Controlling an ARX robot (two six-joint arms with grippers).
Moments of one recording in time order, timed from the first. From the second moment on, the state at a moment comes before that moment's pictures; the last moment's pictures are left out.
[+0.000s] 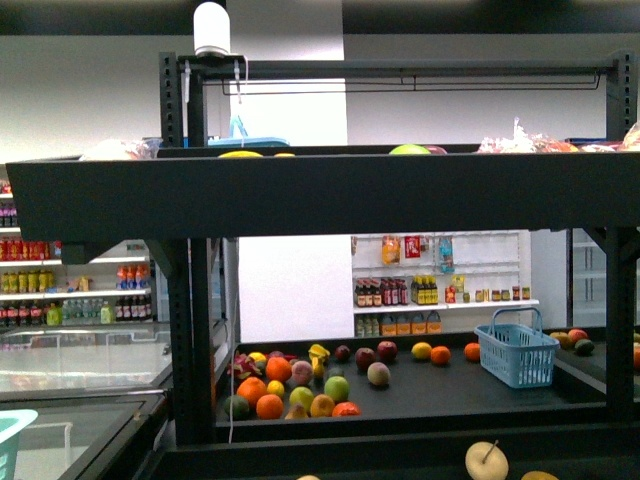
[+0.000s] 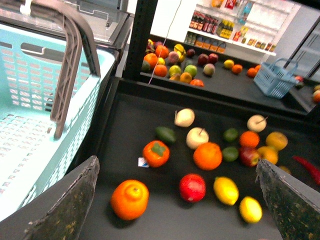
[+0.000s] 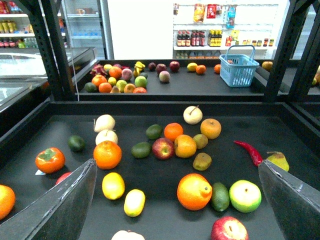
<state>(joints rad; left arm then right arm) 0.14 0.54 0.32 0.12 0.22 -0.32 0.00 0.00 0.02 0.00 0.00 0.00</state>
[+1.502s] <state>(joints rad) 0.52 1.69 1.05 0.47 0.36 -1.32 0.00 0.00 0.02 0.00 0.00 0.00</state>
